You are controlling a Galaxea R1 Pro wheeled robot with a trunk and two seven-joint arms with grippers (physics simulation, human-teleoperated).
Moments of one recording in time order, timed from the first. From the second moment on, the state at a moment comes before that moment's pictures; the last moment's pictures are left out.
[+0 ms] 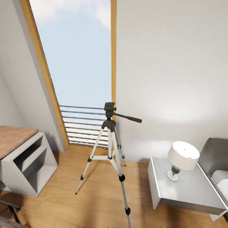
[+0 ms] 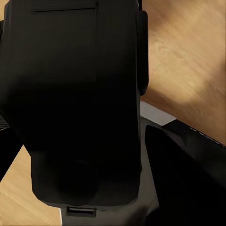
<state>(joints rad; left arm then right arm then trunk) -0.24 -0.02 -0.12 -0.01 0.59 -0.09 0.17 -0.23 -0.15 0.17 0.03 0.02 -0.13 0.08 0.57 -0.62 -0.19</state>
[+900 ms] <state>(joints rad) -0.24 -0.02 -0.12 -0.01 0.59 -0.09 0.17 -0.23 -0.15 0.17 0.03 0.02 -0.13 0.08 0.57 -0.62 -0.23</state>
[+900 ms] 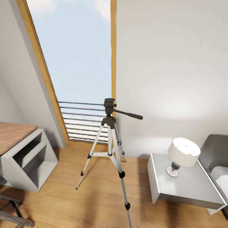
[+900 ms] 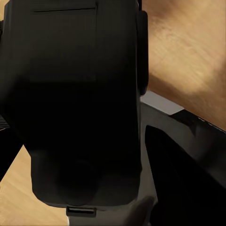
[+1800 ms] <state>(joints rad) -0.24 -0.02 -0.12 -0.01 0.59 -0.09 0.17 -0.23 -0.15 0.17 0.03 0.02 -0.13 0.08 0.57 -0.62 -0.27</state>
